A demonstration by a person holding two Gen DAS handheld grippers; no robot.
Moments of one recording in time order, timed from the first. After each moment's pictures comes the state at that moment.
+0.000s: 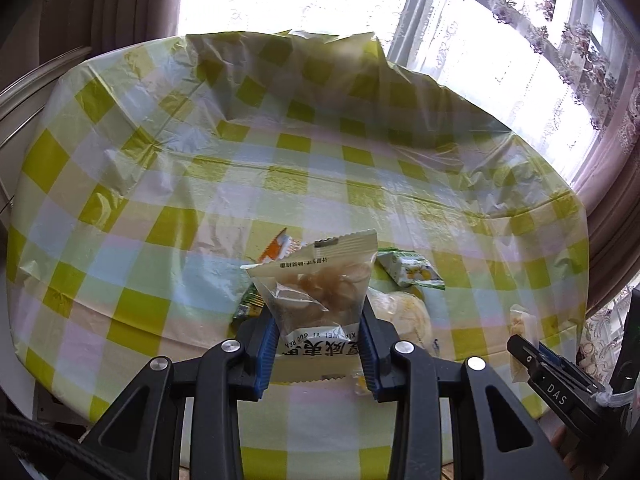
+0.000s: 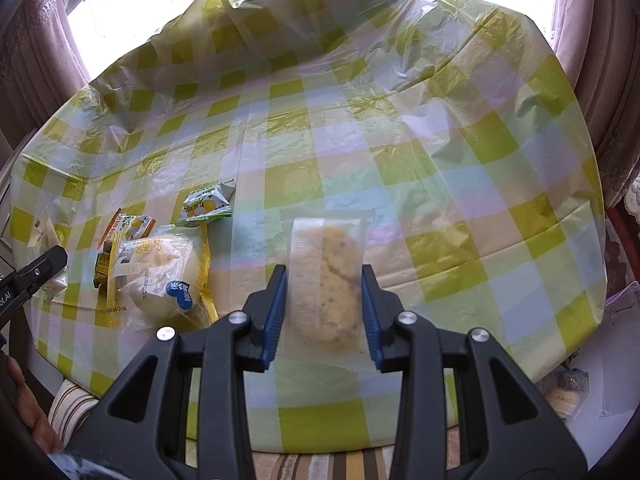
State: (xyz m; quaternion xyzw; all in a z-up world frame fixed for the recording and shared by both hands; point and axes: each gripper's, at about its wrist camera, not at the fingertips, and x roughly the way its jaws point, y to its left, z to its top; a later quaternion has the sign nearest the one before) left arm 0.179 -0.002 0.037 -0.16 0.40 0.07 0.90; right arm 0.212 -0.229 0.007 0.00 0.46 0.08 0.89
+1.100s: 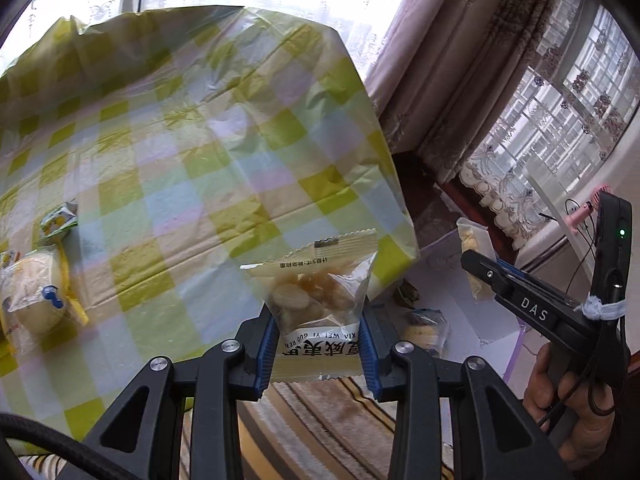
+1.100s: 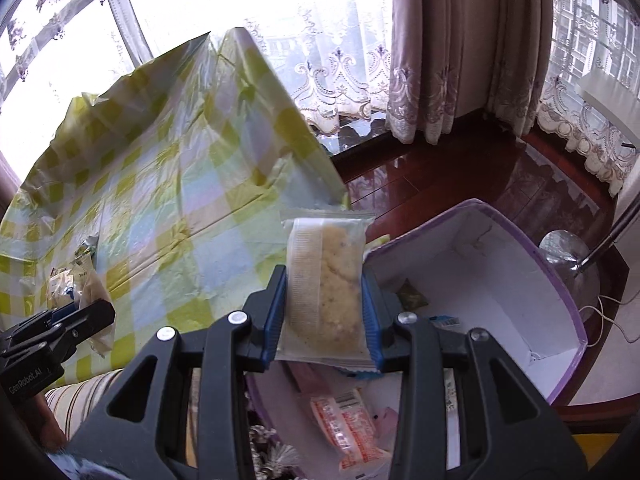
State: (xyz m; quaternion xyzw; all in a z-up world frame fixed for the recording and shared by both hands) left arm 0.169 -0.274 0.037 -0.03 0.48 -0.25 0.84; right arm 0.131 -0.479 0.041 0.10 0.43 -0.09 0.89
